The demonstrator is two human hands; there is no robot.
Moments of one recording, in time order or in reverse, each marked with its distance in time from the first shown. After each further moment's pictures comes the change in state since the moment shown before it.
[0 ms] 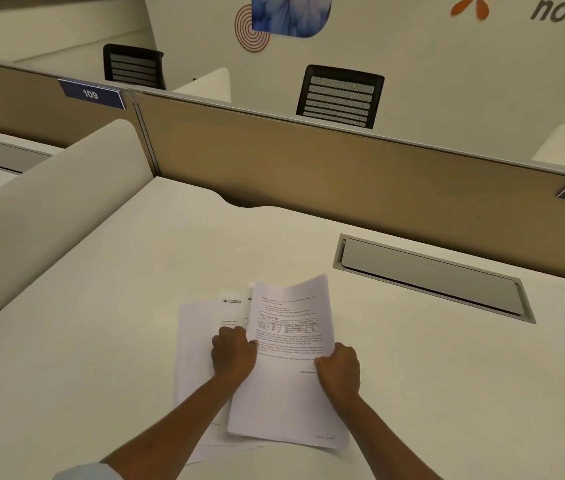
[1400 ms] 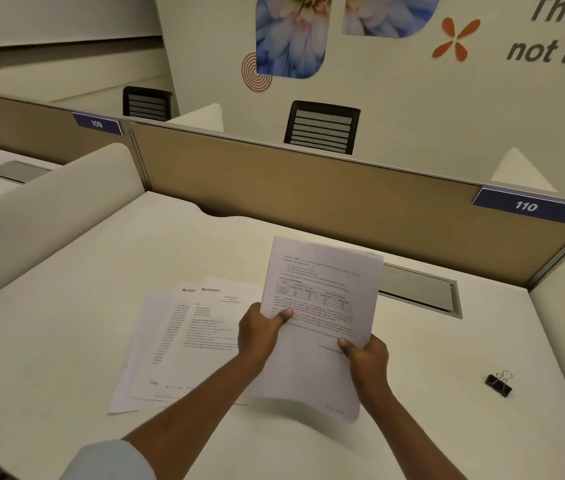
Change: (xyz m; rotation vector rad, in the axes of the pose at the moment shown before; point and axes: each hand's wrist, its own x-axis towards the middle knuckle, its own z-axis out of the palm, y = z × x) left_hand -0.142 0.165 0.024 -0.827 0.064 0.043; right_hand -0.010 0.105 -0.189 0.664 0.024 -0.262
